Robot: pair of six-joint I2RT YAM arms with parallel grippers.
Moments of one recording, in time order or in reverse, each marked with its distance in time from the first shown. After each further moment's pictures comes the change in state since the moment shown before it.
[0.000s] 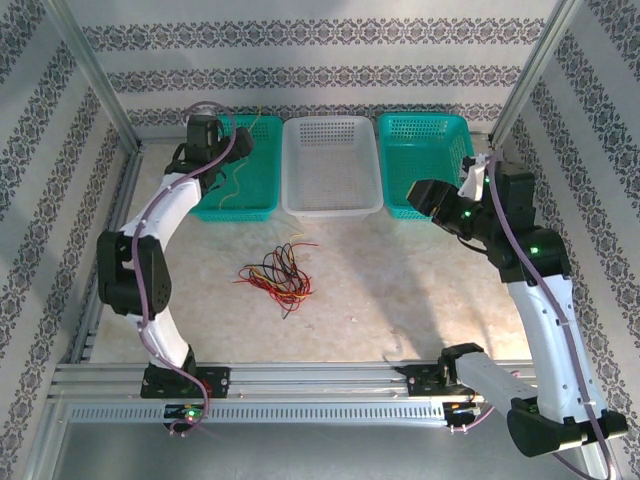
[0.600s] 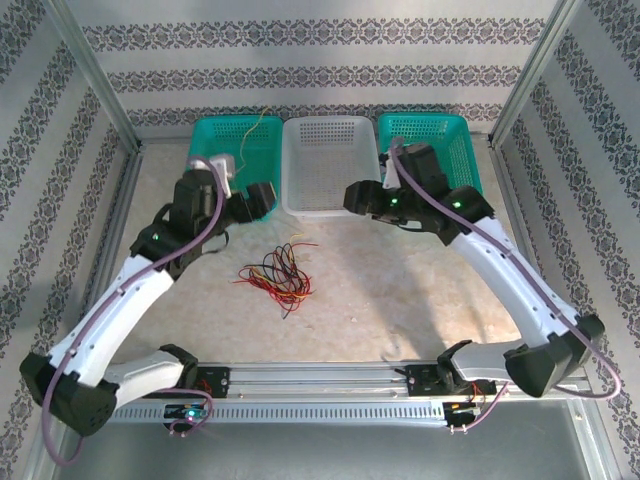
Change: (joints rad) left arm -0.349 -0.686 -0.360 -0.315 0.083 -0.080; right arm 0.367 0.340 0.087 0.050 0.161 -0.031
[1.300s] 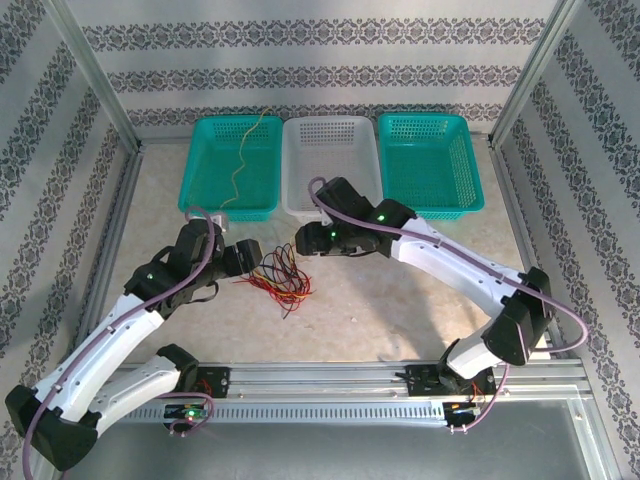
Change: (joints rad) left arm -0.041 -0.196 -0.272 -0.180 -0.014 -0.126; right arm 0.305 0.208 -0.021 0.028 0.074 0.025
